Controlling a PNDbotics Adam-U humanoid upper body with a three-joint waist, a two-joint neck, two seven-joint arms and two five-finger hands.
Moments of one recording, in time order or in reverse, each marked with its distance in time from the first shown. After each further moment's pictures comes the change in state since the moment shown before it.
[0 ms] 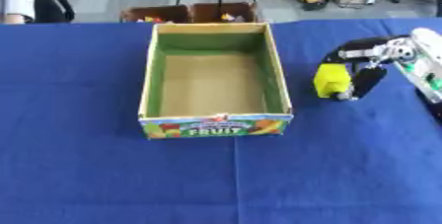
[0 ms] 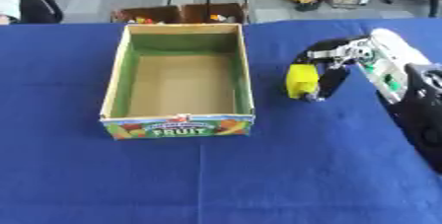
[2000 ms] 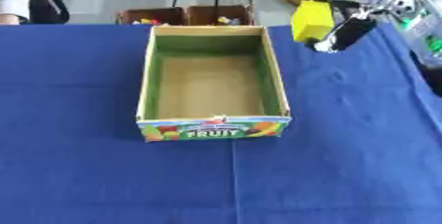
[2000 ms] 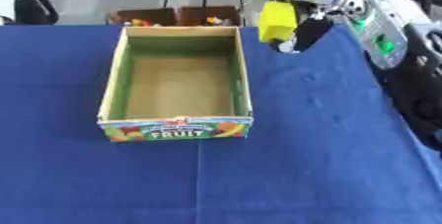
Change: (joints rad) left arm 0.002 -0.003 -0.006 0.000 0.001 0.007 -0.007; right arm -0.211 0.070 0.012 -0.222 0.006 0.044 -0.113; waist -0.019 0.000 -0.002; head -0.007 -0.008
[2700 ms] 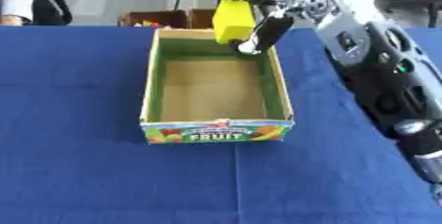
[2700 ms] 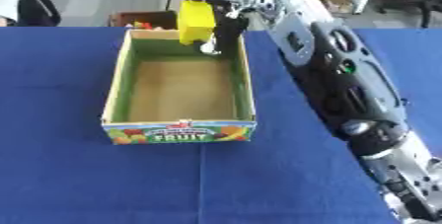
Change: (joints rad) left arm 0.000 -0.003 -0.008 0.000 0.010 -0.001 -0.008; right arm -0.082 0.228 0.034 0.082 0.075 0.008 0.025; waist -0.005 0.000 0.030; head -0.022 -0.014
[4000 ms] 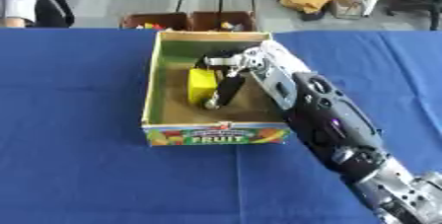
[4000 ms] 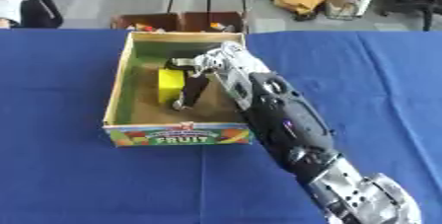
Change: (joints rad) left arm -0.006 -0.015 -0.010 0.000 0.011 -0.004 -0.009; right arm 0.030 0.168 -0.001 0.266 0.097 -0.072 0.036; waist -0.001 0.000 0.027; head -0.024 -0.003
